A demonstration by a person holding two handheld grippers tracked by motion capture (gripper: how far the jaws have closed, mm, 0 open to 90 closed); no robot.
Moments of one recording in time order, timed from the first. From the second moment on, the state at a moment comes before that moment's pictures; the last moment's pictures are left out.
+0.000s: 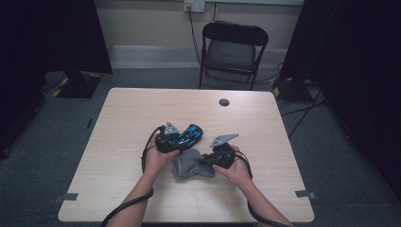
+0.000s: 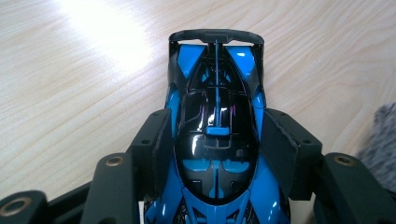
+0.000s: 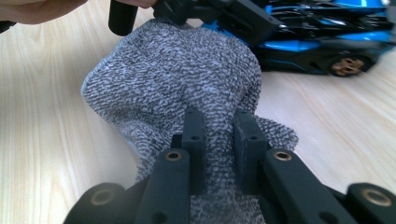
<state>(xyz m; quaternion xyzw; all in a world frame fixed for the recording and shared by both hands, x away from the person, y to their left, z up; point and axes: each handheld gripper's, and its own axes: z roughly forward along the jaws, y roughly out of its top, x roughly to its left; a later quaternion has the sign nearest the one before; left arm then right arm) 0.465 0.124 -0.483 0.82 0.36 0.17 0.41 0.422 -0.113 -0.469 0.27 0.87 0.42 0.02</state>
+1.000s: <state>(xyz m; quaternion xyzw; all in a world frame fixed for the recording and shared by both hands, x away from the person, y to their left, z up) 0.463 0.126 -0.485 0.81 0.36 0.18 0.41 0.459 -0.115 -0.478 0.34 0.85 0.39 0.05</state>
